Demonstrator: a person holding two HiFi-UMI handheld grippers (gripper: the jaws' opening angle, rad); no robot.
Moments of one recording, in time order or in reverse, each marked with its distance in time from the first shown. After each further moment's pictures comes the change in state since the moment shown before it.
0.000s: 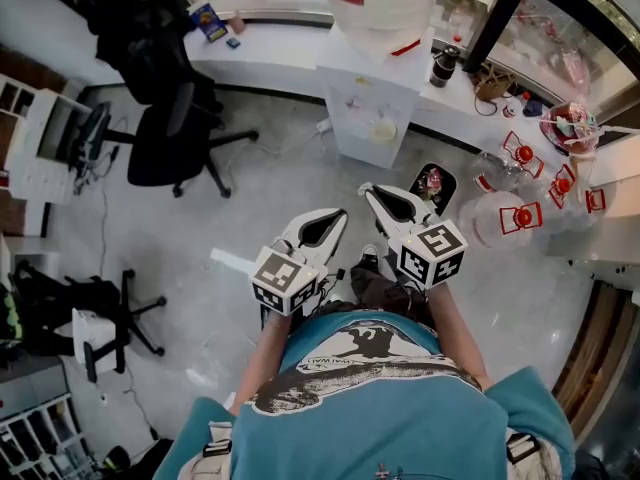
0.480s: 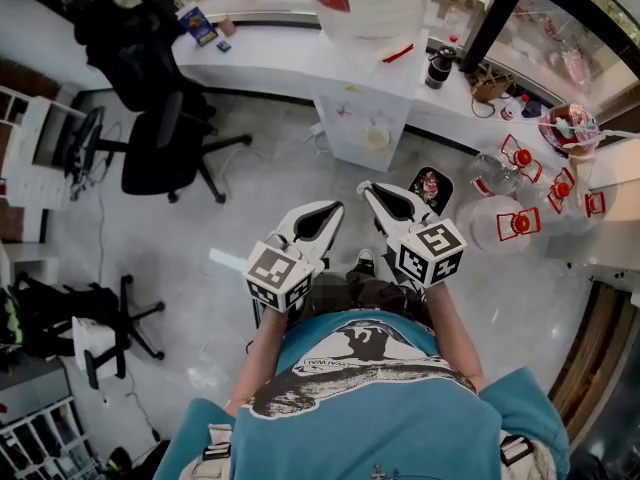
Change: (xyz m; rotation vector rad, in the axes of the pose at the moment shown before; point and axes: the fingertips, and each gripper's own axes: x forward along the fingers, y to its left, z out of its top) left arm 0.045 0.024 0.024 0.013 -0.022 -0.001; right arm 0.014 -0.047 0.011 0.020 -0.011 -0.012
